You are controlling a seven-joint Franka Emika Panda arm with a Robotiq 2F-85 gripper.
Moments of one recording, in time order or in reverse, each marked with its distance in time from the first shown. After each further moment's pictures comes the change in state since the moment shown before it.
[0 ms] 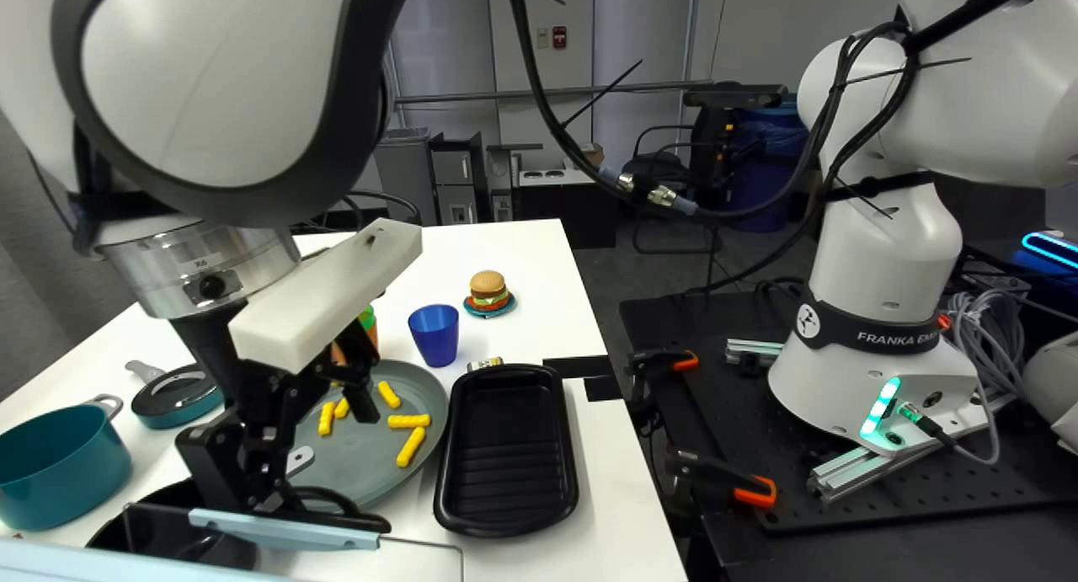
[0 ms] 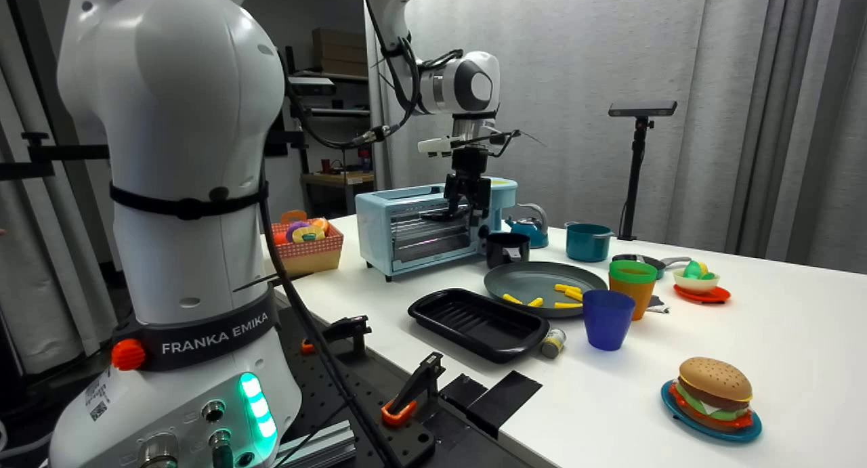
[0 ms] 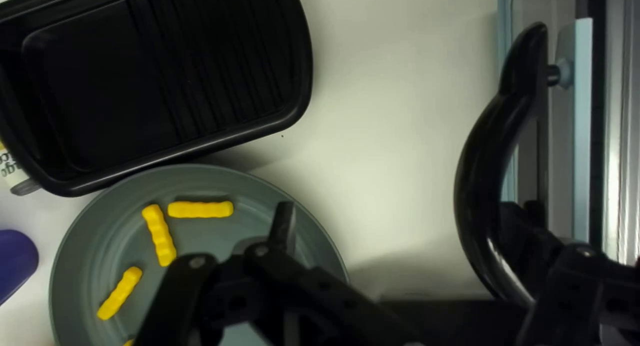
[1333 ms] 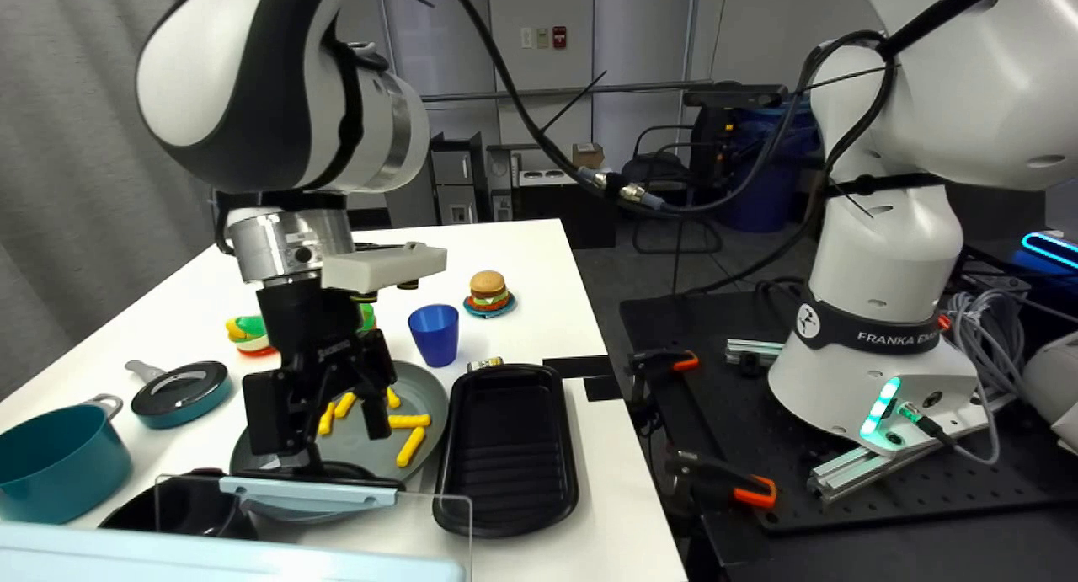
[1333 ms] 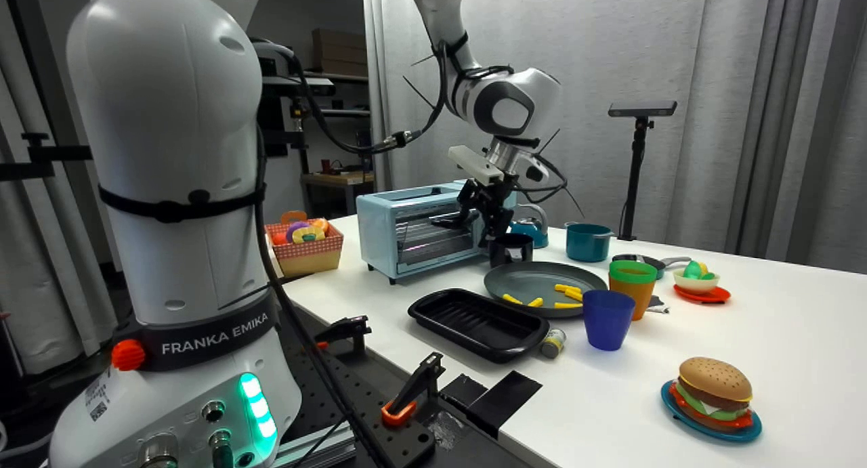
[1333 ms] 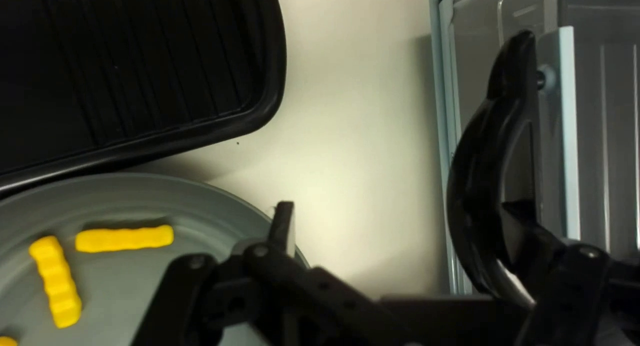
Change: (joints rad) arm -0.202 0.062 0.032 -0.029 0.493 0.008 -0.634
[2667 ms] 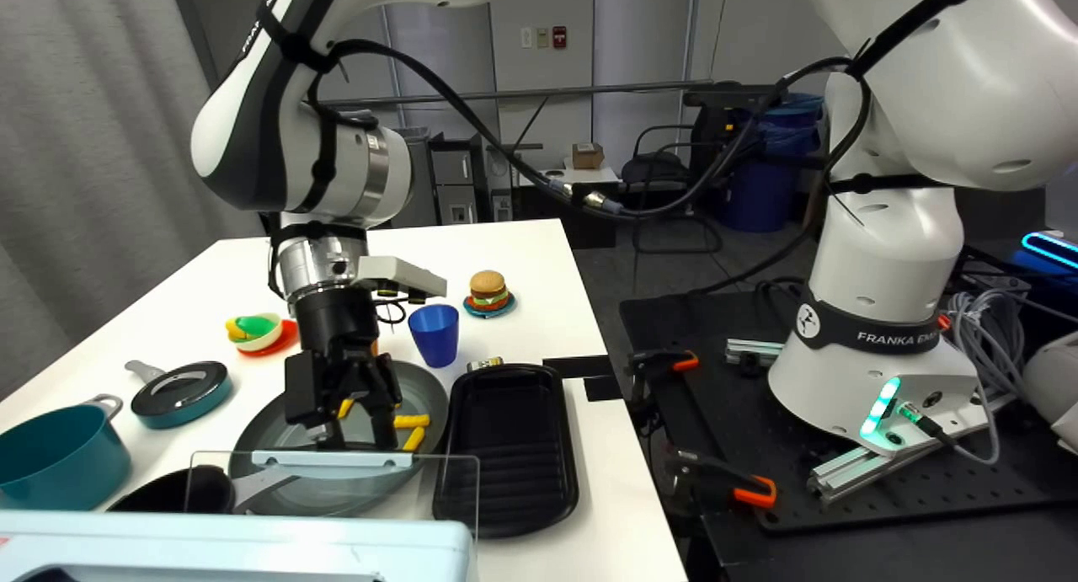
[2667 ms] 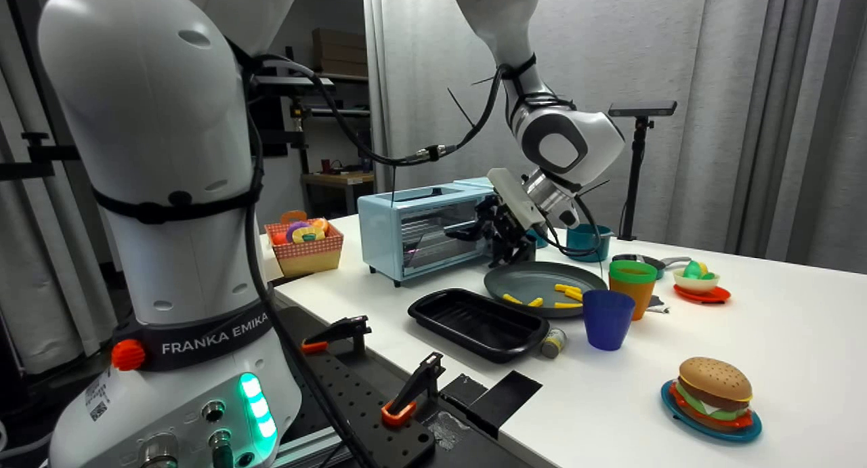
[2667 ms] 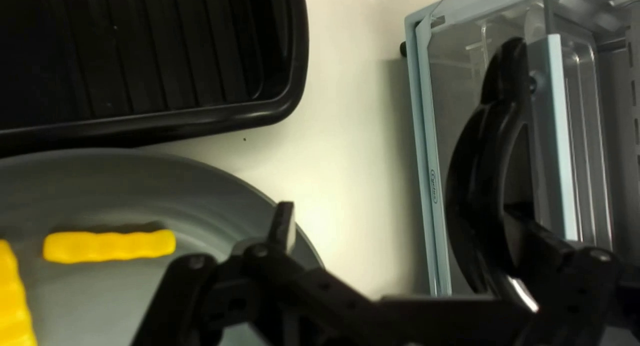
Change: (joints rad) arm -0.167 0.205 0.003 0.173 0.162 -0.261 -0.367
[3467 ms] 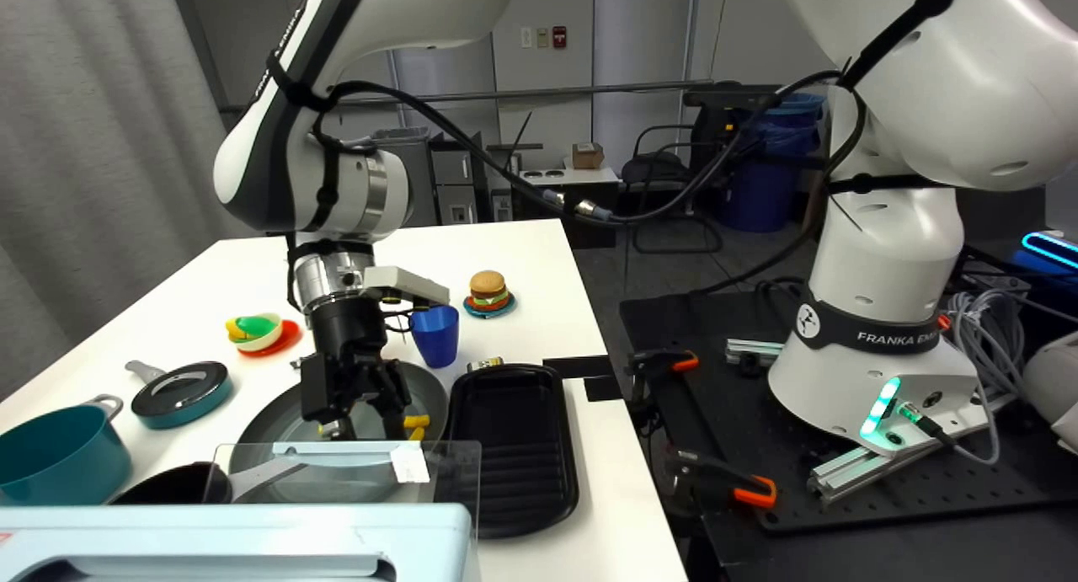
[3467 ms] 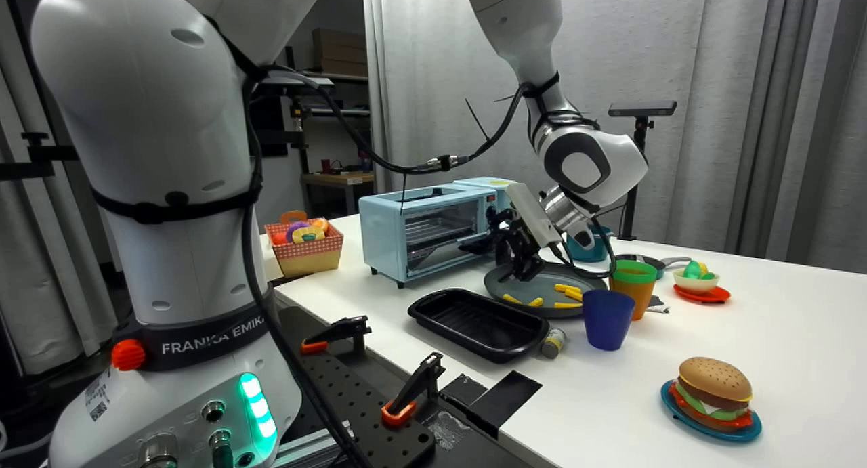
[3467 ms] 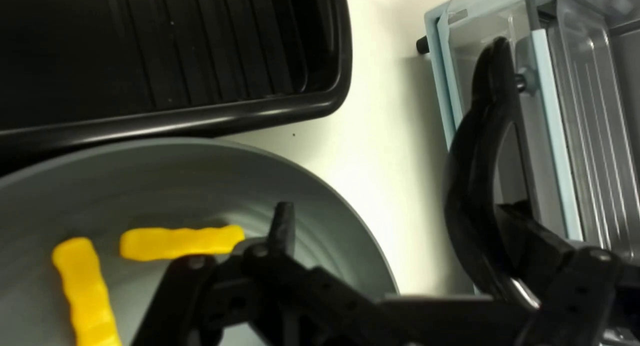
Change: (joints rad) arm -0.028 0.109 -0.036 0.097 -0.005 -0.081 -0.010
